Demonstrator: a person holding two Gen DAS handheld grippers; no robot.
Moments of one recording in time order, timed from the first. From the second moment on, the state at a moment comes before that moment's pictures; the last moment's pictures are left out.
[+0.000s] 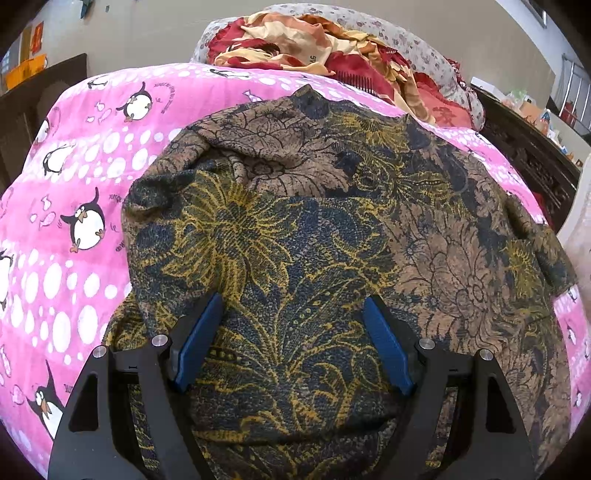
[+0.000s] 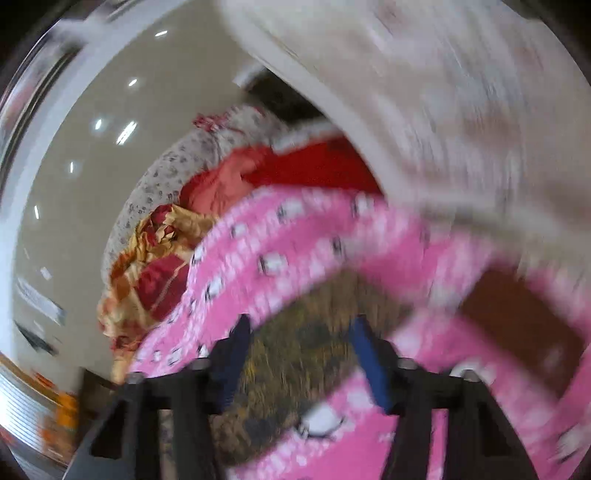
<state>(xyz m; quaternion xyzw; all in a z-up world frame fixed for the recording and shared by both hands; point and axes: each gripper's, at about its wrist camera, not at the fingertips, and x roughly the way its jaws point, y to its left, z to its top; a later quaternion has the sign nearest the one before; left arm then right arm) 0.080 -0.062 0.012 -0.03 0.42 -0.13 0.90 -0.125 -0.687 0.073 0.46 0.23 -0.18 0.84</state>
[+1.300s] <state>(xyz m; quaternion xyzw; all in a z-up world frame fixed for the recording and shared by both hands) 0.071 0.000 0.081 -0.09 0.38 -0.11 0.92 0.015 -0.431 0.232 0.19 0.20 0.09 0.96</state>
